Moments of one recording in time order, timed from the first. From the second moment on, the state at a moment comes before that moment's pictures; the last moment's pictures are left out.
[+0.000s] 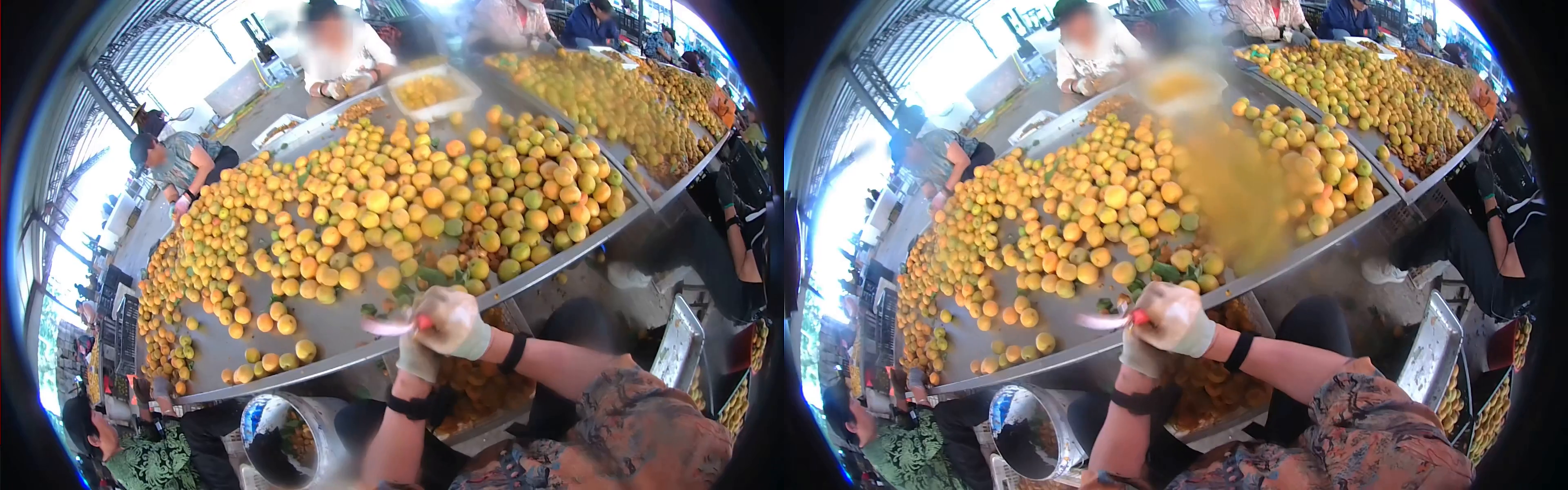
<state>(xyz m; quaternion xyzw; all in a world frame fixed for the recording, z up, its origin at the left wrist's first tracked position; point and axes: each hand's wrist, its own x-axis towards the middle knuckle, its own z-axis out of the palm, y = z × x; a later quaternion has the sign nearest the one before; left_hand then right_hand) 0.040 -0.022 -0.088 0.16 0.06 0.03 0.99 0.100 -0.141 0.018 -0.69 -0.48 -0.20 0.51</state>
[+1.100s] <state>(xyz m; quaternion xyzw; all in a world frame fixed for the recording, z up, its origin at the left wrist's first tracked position) 0.027 -0.081 -0.016 0.52 0.20 0.14 0.82 0.113 -0.134 0.027 -0.39 -0.06 0.18 0.90</state>
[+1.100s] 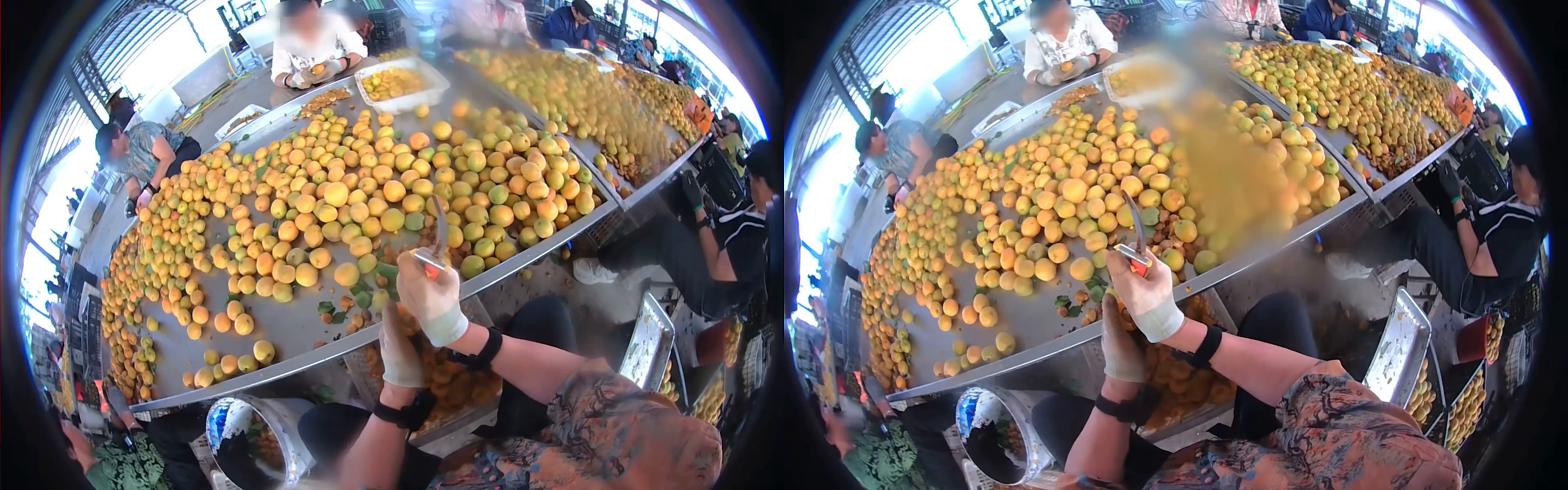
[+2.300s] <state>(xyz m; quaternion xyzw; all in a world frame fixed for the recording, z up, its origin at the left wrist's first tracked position) 0.050 0.005 0.016 0.81 0.09 0.18 0.55 0.224 -0.136 -0.046 -0.64 -0.15 0.00 0.75</state>
